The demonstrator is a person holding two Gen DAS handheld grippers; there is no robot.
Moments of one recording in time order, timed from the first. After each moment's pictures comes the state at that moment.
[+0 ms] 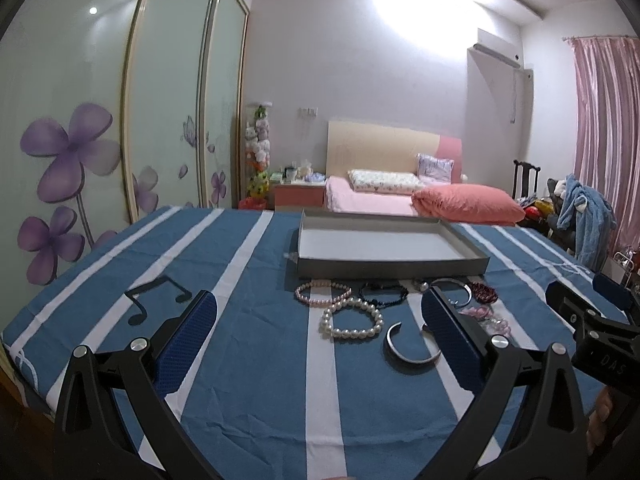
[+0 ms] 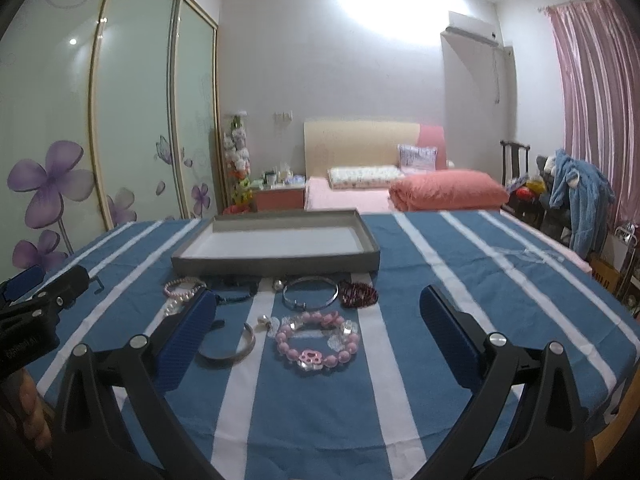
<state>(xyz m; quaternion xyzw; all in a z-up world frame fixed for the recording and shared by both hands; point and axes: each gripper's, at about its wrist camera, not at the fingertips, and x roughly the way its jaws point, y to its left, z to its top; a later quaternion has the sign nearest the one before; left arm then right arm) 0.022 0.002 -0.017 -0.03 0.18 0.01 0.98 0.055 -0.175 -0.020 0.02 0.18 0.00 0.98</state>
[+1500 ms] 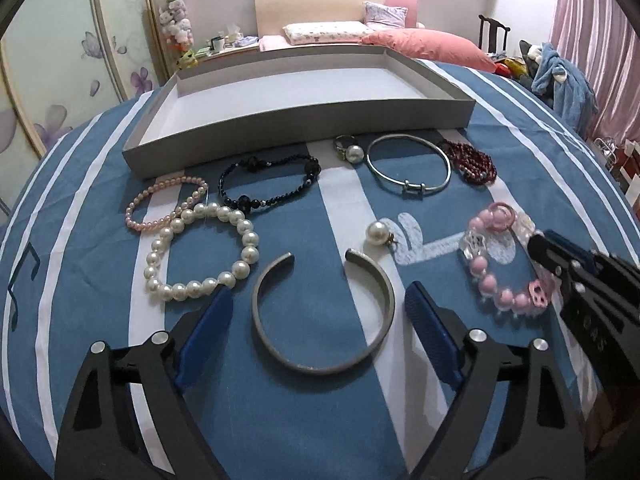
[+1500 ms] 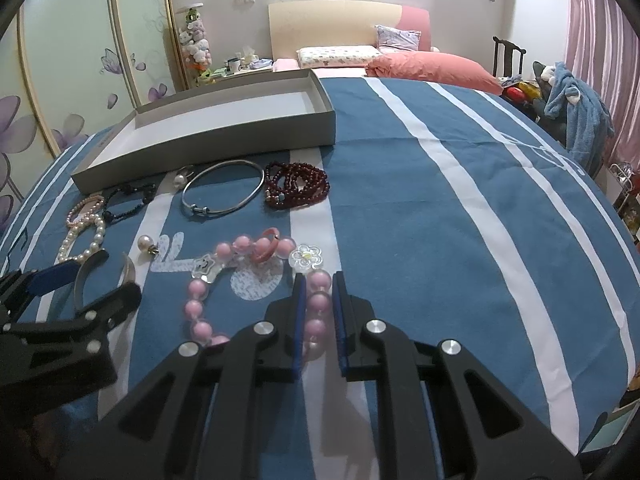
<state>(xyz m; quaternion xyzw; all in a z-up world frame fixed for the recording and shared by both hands) 0.139 -0.083 -0.086 0.05 0.44 -0.09 0.89 0.153 -0.223 -0.094 0.04 0.40 -0.04 0.91</state>
